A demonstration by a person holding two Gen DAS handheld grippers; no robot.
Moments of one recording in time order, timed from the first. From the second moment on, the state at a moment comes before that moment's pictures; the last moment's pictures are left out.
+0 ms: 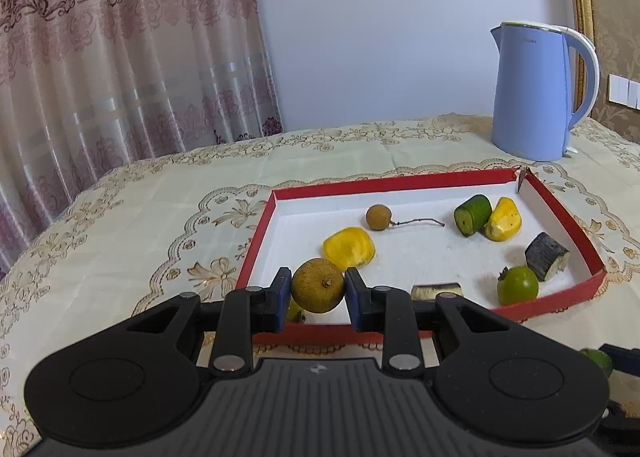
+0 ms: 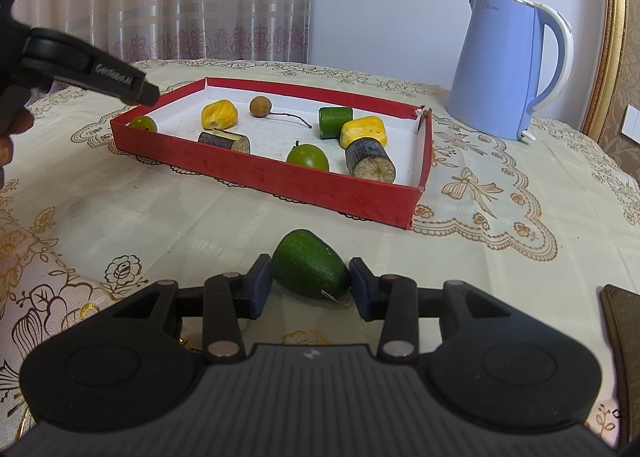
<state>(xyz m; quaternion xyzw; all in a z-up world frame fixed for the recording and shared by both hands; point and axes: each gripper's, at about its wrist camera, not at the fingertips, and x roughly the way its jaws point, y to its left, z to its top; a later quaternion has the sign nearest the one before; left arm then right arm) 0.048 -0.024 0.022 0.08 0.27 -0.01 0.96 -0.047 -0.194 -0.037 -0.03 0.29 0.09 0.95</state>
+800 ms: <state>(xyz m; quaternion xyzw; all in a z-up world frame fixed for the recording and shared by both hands) 0.077 -0.037 0.019 0.08 0.28 -0.01 0.96 -0.046 -0.195 -0.038 -0.03 0.29 0.09 0.95</state>
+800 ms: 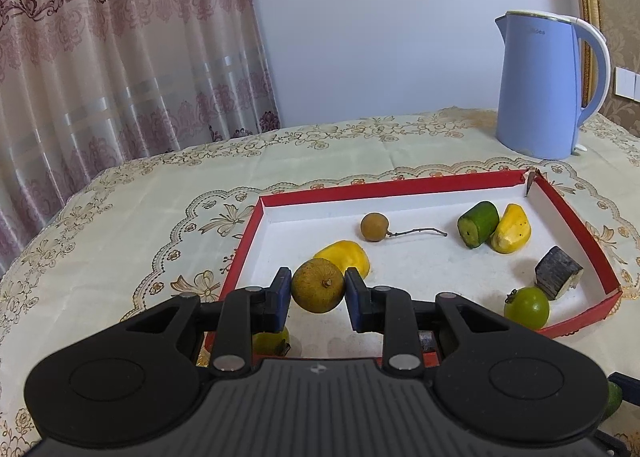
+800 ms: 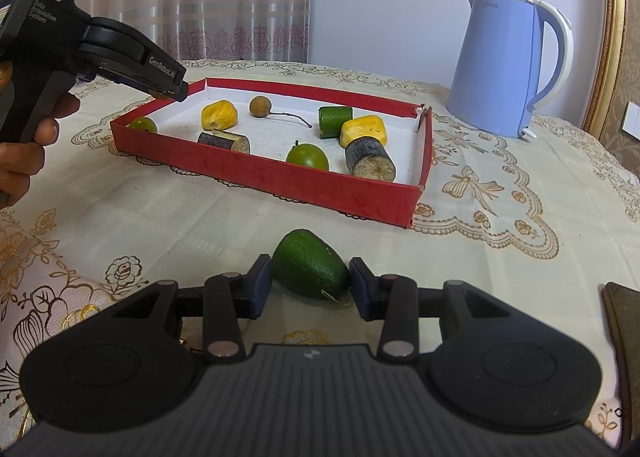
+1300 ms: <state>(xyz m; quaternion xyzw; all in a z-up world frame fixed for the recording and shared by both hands) 0.089 -0.043 0.018 0.09 0.29 -0.01 0.95 -0.047 -0.195 -0.038 -0.03 0.29 0.09 0.95</state>
